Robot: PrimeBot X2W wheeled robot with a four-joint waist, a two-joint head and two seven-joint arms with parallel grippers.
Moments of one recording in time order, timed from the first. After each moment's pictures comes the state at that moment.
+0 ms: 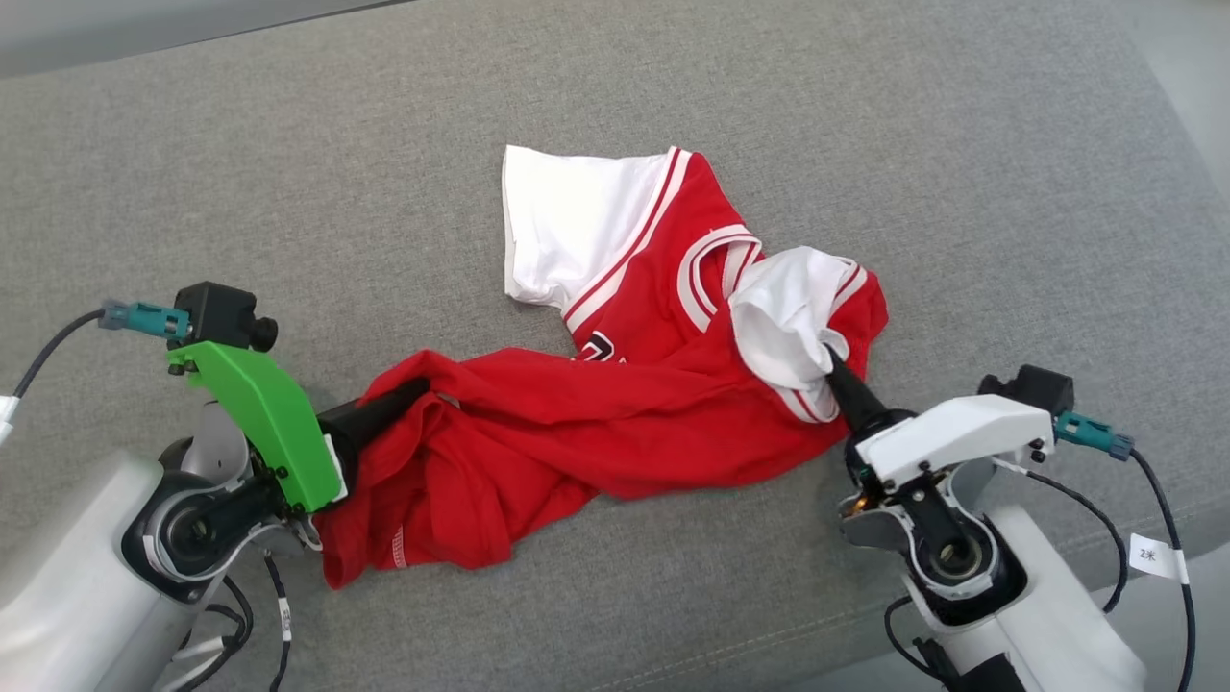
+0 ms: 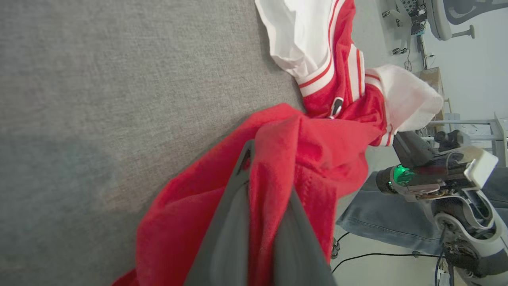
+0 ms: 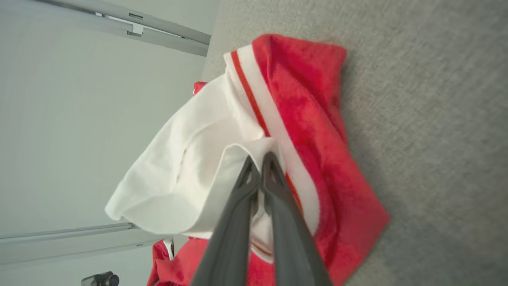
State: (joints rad) left arm -0.53 0.52 -0.74 0.17 -1.47 -0.03 0.42; right arm -0.20 -0.05 0.32 0.21 1.32 -0.13 0.00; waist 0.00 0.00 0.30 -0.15
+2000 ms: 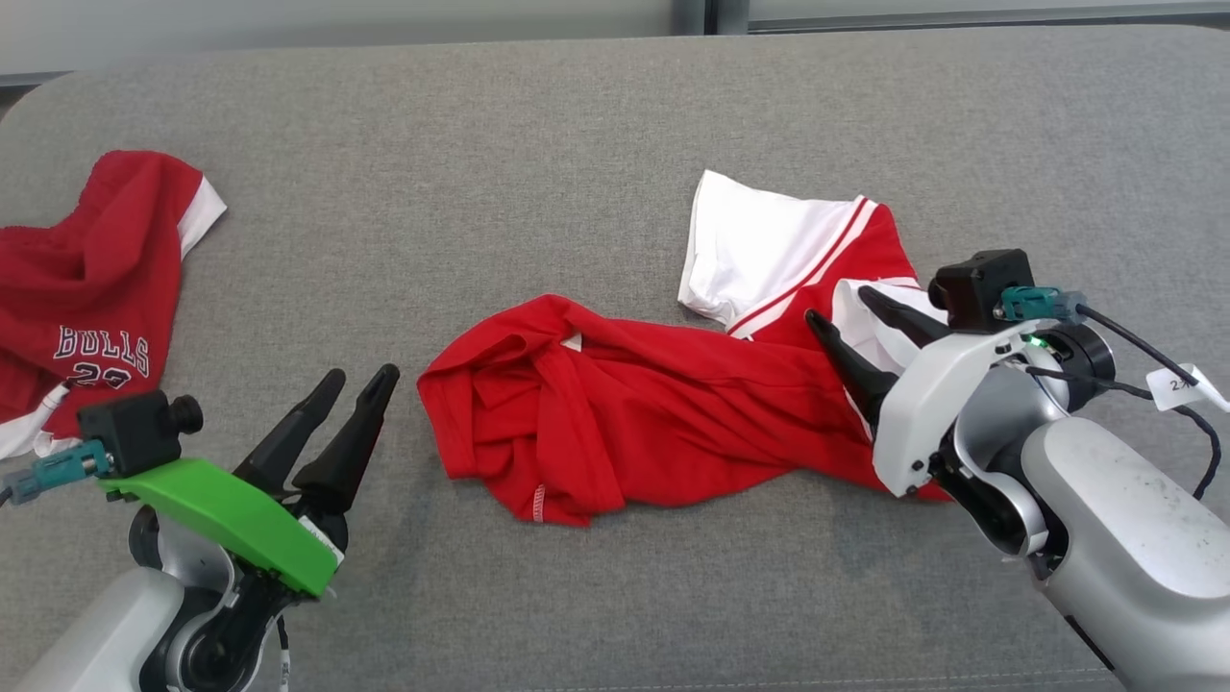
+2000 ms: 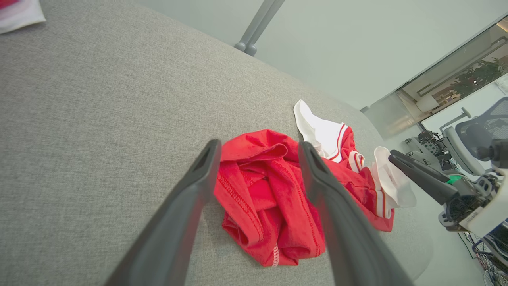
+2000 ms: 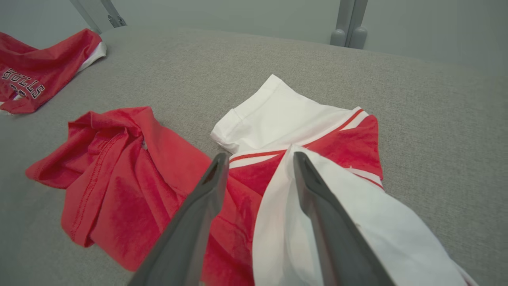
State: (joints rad) left arm -0.27 0.52 -0.61 -0.02 -1.28 0.02 -0.07; right arm -0.39 -0.41 0.65 0.07 0.60 -0.13 0.22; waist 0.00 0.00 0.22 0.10
